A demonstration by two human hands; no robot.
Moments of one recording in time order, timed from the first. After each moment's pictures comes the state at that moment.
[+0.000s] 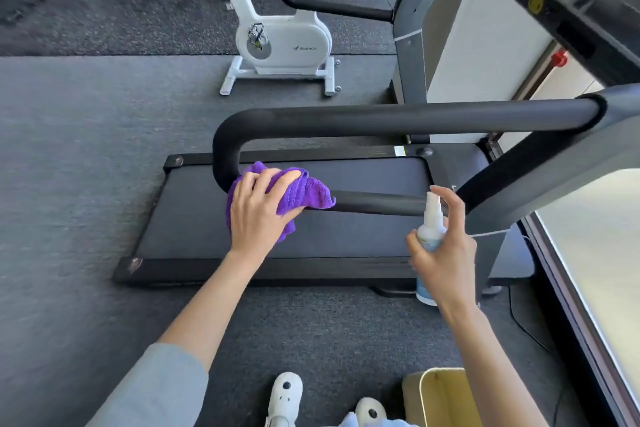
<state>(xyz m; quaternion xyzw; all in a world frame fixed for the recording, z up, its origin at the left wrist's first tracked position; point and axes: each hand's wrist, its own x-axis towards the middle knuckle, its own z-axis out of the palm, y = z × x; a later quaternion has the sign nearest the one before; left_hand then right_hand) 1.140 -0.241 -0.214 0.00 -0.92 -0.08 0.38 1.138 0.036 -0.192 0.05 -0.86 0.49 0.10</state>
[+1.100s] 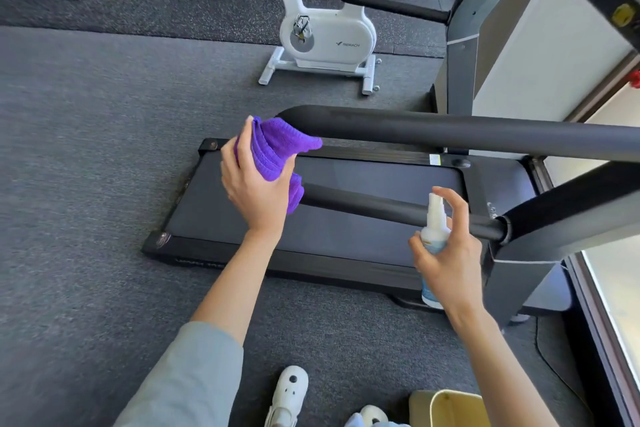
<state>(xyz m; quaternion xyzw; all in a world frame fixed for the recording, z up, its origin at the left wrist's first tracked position) 1.128 -0.265 -0.182 0.29 -0.76 -0.28 0.51 1.121 -0.006 -0.195 0.12 -0.86 0.49 0.08</state>
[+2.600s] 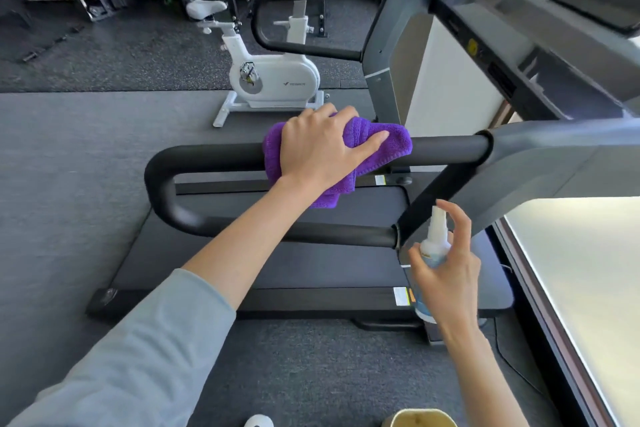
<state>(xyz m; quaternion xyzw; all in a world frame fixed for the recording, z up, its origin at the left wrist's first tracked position) 1.029 -0.069 -0.066 0.00 -0.94 -0.03 0.35 1.098 0.137 -0.176 0.05 -0.83 0.53 0.16</state>
